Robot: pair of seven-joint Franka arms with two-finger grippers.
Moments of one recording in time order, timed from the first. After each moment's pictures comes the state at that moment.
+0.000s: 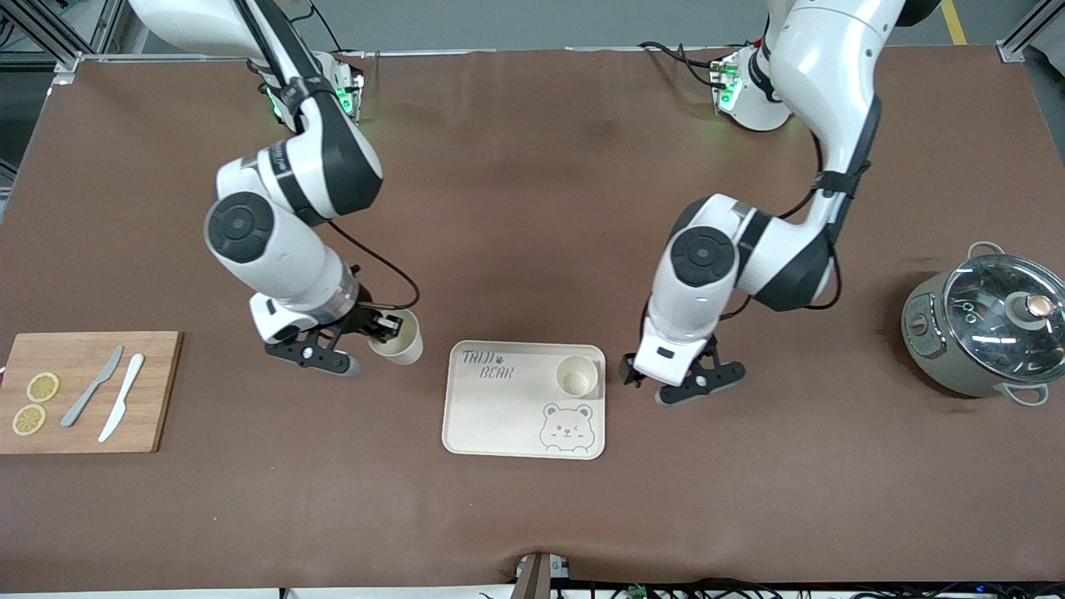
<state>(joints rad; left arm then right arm) -0.38 0.60 -0.11 -1.47 0.21 2.17 -0.86 0.49 0.43 -0.08 -1.58 0.13 2.07 0.65</state>
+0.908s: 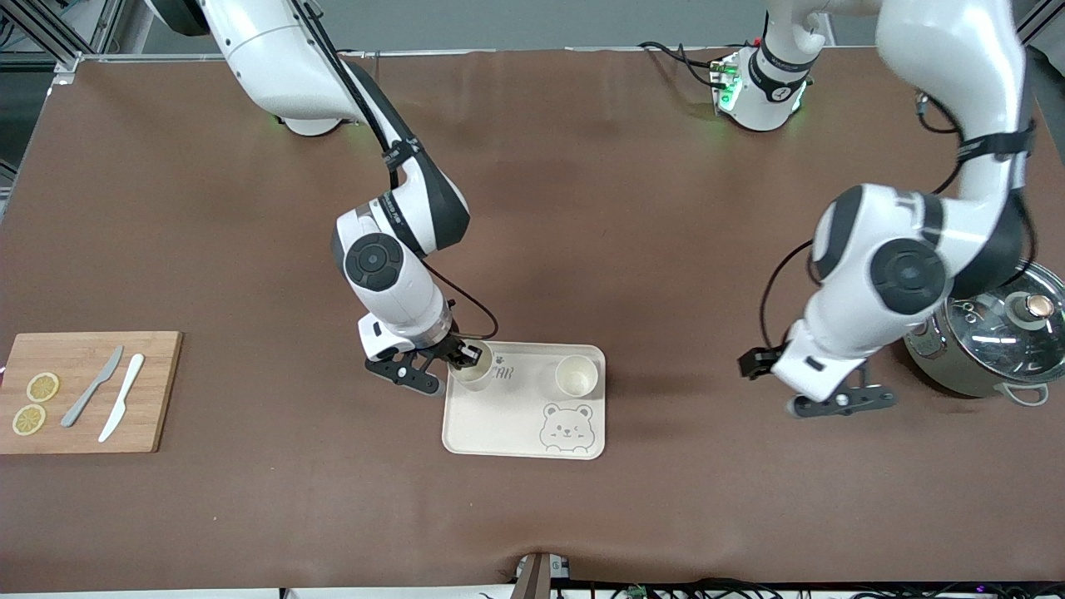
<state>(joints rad) -0.14 0.45 -0.11 -1.46 0.13 1.93 -0.35 0.60 0.67 -0.08 -1.47 0.13 2.32 0.84</state>
